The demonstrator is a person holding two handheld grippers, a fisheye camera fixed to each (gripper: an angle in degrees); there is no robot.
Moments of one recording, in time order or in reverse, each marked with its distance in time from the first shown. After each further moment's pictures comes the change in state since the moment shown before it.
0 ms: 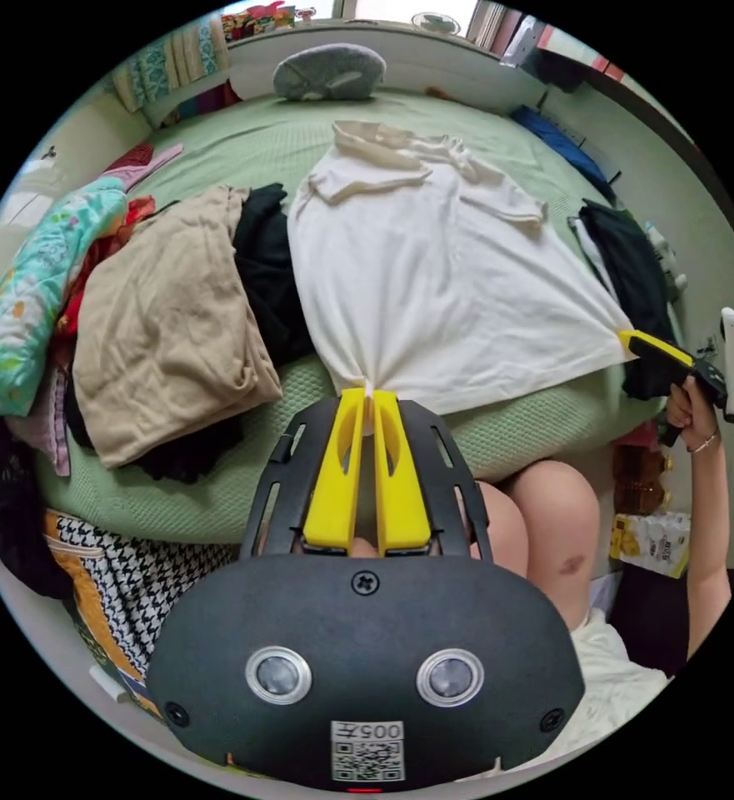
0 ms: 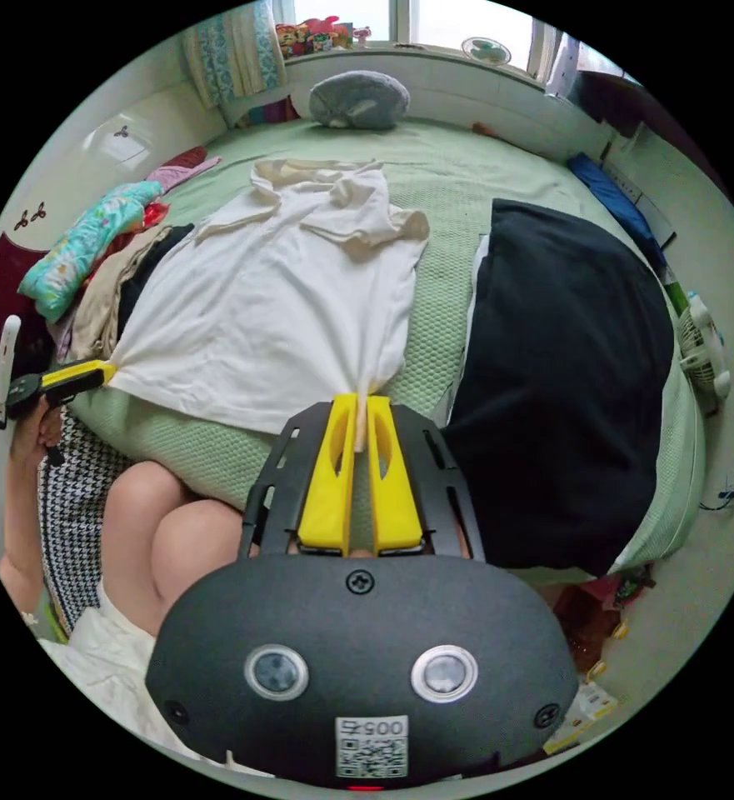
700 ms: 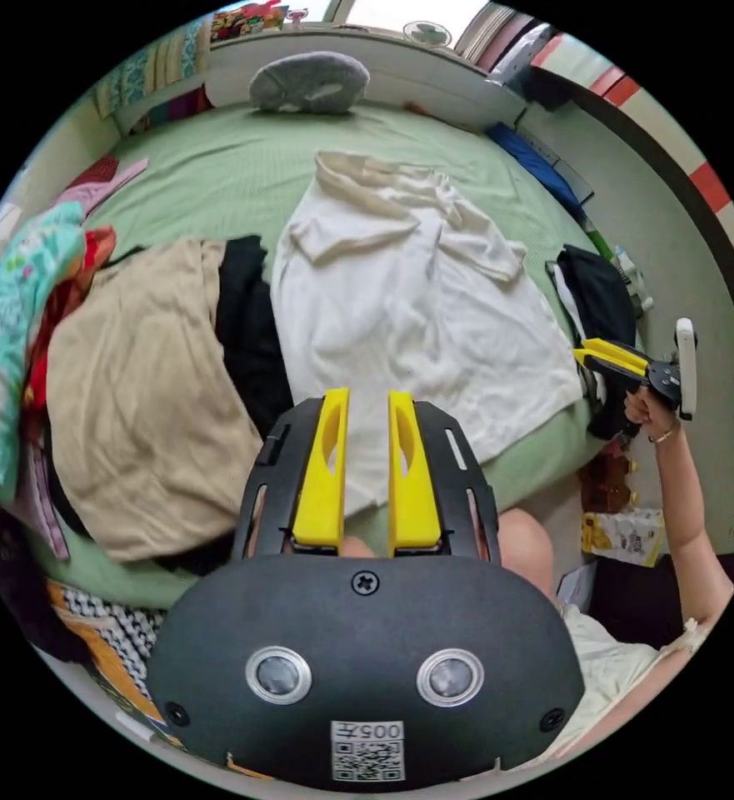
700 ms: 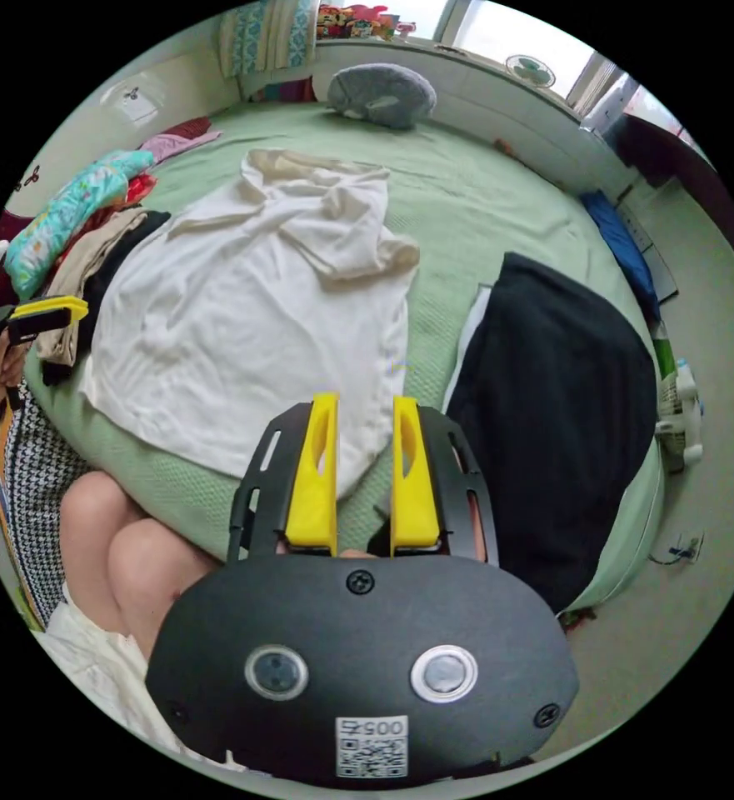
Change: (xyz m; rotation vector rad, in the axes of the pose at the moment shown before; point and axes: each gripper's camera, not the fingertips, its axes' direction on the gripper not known) left arm -0.030 -0.091 0.021 -0.008 0.110 0.020; right arm 0.003 -0.068 0.032 -0.077 0.146 -0.076
